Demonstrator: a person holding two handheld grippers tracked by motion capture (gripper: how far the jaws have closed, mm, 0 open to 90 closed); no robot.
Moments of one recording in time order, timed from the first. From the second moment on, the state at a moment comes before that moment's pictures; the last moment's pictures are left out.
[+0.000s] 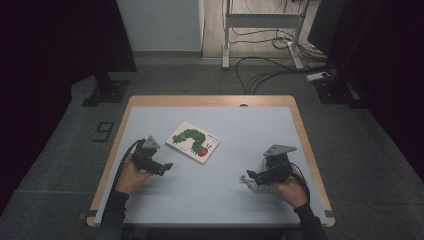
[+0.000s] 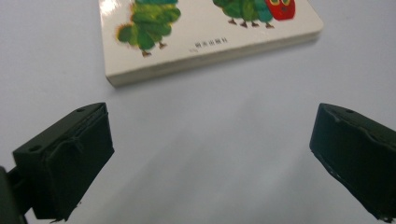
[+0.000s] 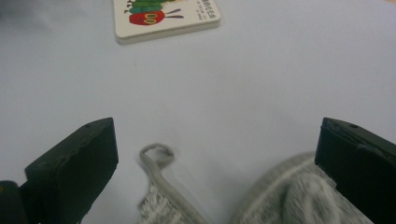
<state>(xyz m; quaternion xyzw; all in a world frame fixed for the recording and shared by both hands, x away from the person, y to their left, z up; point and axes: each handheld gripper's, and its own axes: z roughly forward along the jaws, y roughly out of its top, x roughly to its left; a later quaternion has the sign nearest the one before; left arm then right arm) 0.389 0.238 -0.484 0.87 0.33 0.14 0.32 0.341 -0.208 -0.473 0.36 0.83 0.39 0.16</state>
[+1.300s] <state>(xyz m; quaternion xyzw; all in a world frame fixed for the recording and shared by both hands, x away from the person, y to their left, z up) 0.464 0.216 -0.520 0.90 0.31 0.10 0.29 0.380 -0.131 -0.493 0.33 0.85 0.40 0.13</state>
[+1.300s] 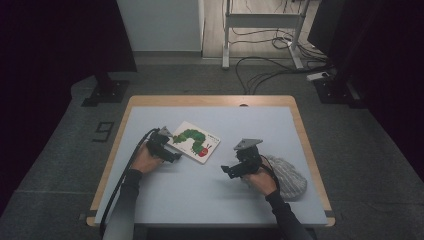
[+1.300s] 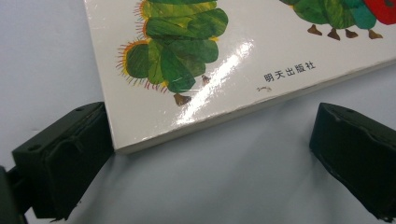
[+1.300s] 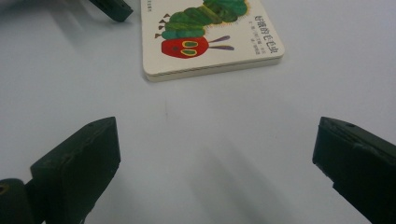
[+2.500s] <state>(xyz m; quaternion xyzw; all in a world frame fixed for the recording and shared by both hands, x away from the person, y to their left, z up) 0.441 0.165 -0.525 0.90 0.27 0.09 0.32 0.431 -0.112 -0.531 0.35 0.85 0.37 0.11</state>
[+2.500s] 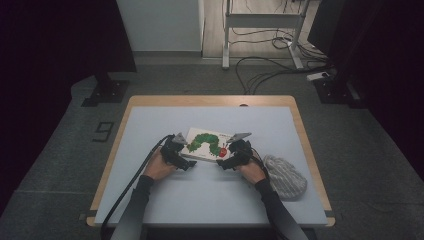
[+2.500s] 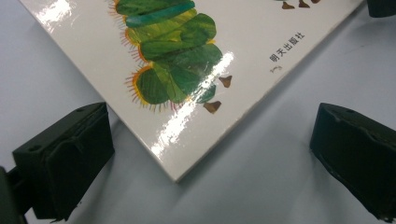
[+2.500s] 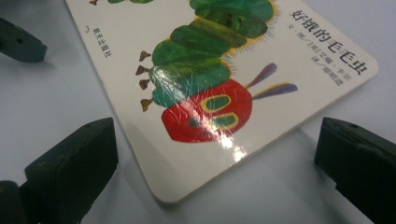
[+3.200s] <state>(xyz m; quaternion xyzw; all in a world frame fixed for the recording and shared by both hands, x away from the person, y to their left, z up) 0.414 0.170 -0.523 0.90 0.27 0.06 0.33 0.419 -0.109 -0.530 0.32 0.87 0.36 0.11</state>
